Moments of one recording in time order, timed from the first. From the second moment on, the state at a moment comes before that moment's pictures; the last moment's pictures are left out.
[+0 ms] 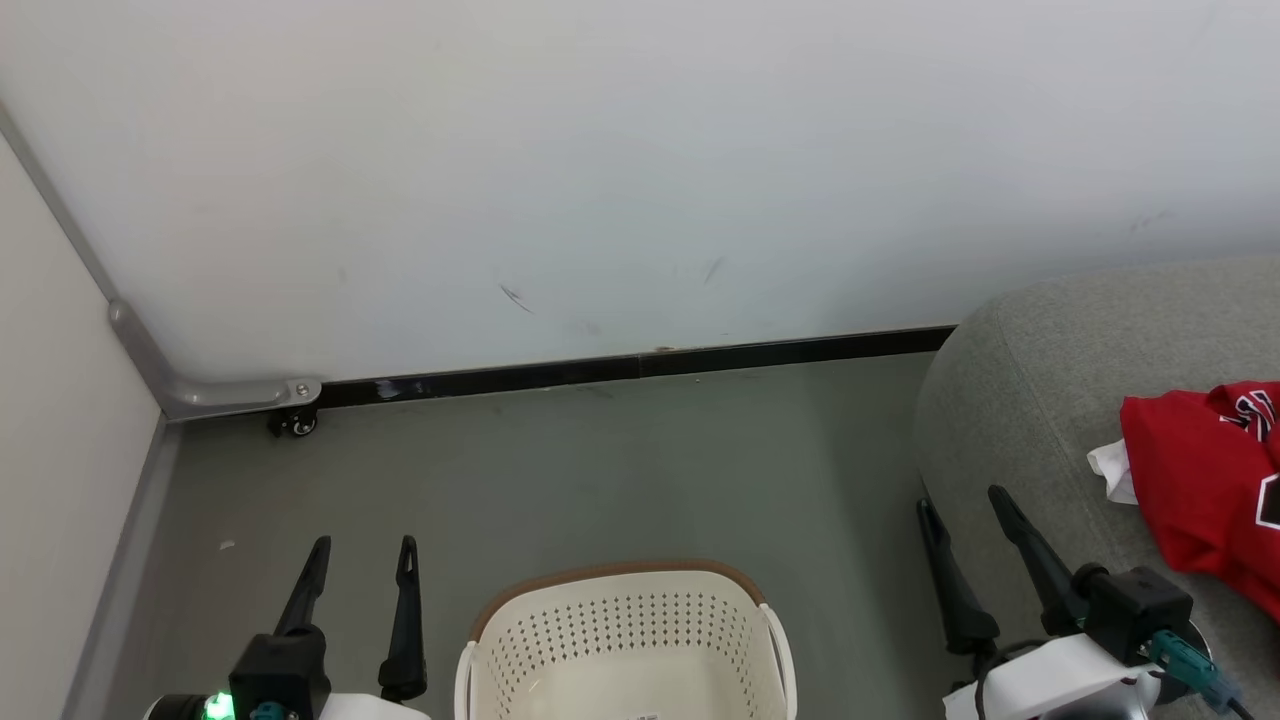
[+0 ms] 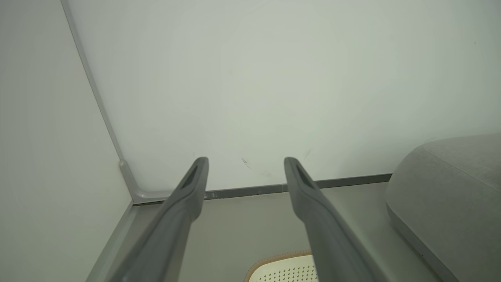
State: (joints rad) left arm 0.00 0.25 -0.35 0.16 -0.31 0.33 -0.25; right arm 0.00 -0.05 0.06 0.26 0.20 0.13 -0.15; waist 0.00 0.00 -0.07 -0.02
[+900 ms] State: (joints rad) left arm 0.00 0.25 -0.36 0.16 -0.29 0.34 -0.25; right arm 0.04 -0.05 0.05 0.17 0.19 0.13 -0.11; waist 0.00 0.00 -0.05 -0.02
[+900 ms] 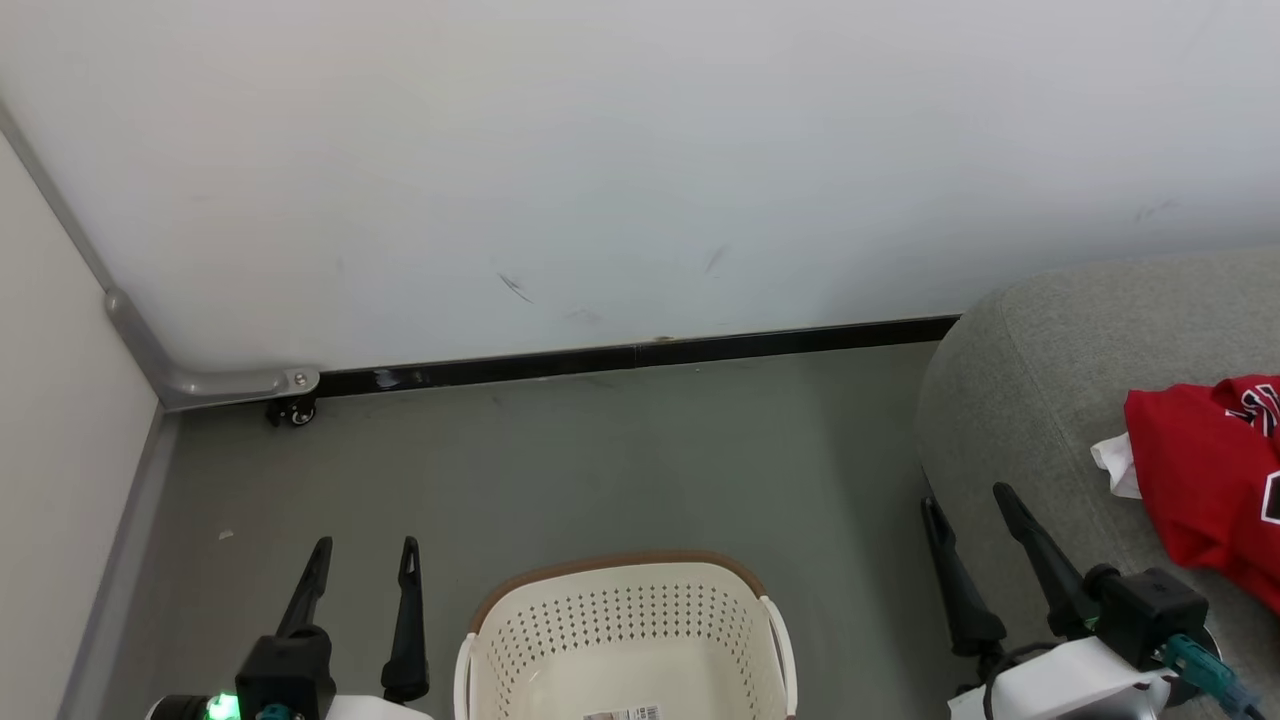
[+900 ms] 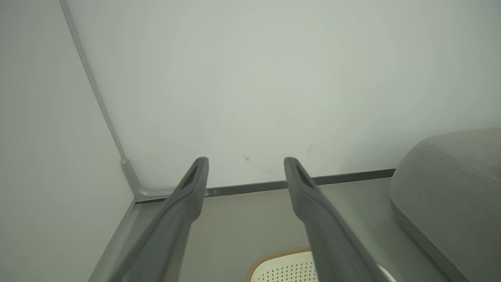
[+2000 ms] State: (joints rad) left arm 0.04 0.21 -0.37 0.20 -0.38 0.34 -0.23; right arm 0.11 -0.04 0.06 0.20 0.30 0.13 -0.10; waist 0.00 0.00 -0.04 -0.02
